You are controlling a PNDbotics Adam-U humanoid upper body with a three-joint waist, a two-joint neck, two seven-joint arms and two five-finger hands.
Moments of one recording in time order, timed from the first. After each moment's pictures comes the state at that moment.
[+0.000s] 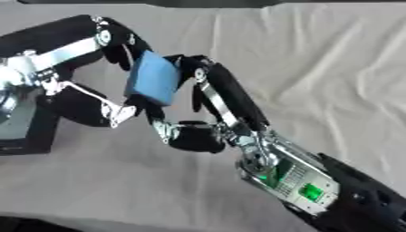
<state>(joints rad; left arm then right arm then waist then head) -0.98 0.69 -0.65 -2.00 -0.36 0.65 -0.43 -0.69 -0.53 0.73 -1.98 0.16 0.29 -0.33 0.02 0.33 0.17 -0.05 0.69</state>
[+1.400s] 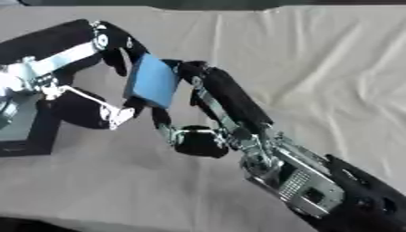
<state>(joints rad) -0.95 0.71 -0.64 -2.00 -0.37 0.61 -0.40 -0.69 -0.53 0.72 -1.98 0.30 0.30 -0.20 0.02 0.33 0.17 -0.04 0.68</state>
